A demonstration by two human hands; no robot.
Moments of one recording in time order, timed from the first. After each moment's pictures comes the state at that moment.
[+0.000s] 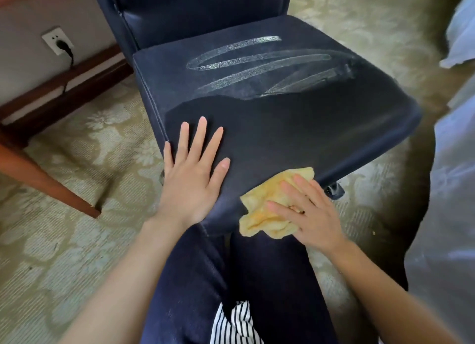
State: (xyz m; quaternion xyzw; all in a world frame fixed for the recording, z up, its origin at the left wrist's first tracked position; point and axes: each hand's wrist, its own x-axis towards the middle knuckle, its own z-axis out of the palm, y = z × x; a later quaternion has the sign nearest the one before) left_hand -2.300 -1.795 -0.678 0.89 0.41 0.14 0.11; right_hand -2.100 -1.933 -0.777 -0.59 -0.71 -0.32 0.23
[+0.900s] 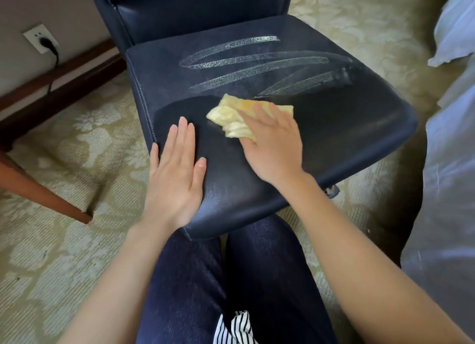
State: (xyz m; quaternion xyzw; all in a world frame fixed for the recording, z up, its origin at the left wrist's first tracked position) left_hand -2.312 -1.777 -0.681 0.88 0.41 0.18 0.14; right_hand -2.130 -1.820 -0.673 -0.81 -0.56 -0.05 0.16
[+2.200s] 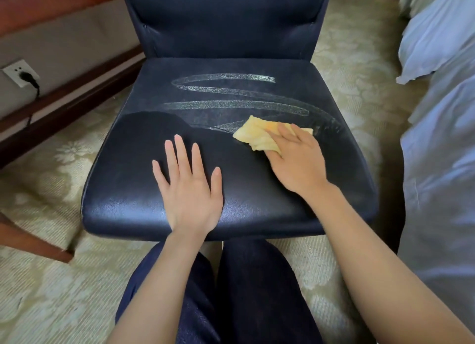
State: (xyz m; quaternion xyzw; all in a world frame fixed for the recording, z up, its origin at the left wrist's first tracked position) left_hand -2.241 -1.765 -0.692 0.85 0.49 0.19 -0.01; right_hand -2.057 -1.834 -0.663 -0.86 -0.50 -0.03 0.11
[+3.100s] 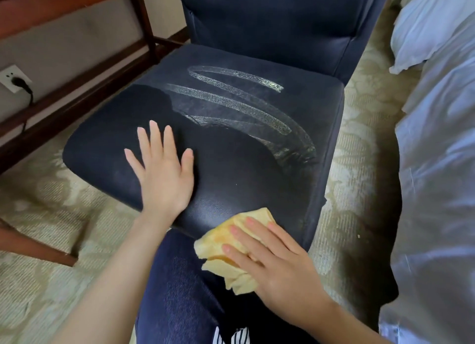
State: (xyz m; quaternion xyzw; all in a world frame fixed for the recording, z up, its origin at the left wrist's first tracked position) left_hand -2.262 -1.726 -0.666 0.84 0.49 0.21 0.08; right_hand -2.181 -1.947 -0.705 -0.68 -0.70 -0.15 0.16
